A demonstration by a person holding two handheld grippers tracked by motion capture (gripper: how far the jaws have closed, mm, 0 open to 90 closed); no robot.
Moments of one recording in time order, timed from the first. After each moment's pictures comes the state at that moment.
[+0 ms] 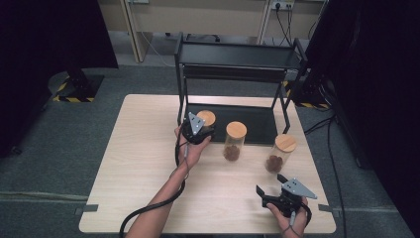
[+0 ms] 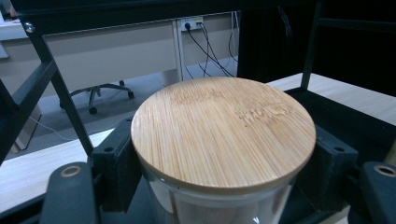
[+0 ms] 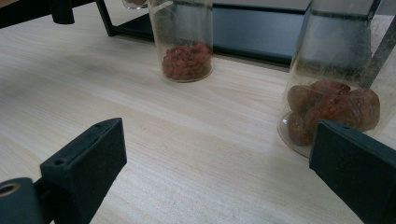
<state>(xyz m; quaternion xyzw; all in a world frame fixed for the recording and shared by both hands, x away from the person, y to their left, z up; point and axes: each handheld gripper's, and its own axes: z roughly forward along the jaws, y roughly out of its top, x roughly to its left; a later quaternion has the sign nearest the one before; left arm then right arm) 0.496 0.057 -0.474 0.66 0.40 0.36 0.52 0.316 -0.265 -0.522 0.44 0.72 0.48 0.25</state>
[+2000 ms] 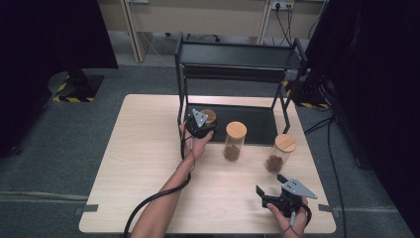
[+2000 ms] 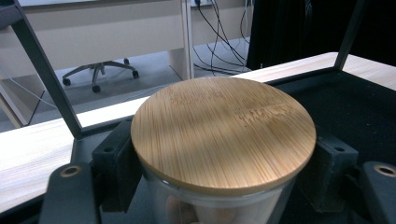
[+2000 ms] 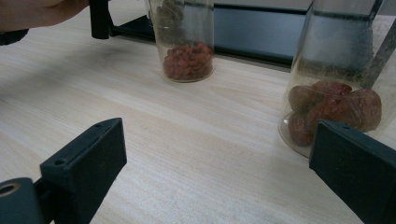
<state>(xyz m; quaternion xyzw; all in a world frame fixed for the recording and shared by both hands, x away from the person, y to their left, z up) 0.539 0.048 -0.504 0.67 0.44 0.34 0.49 0.316 -0.265 -0.522 0.44 0.72 0.48 0.25</state>
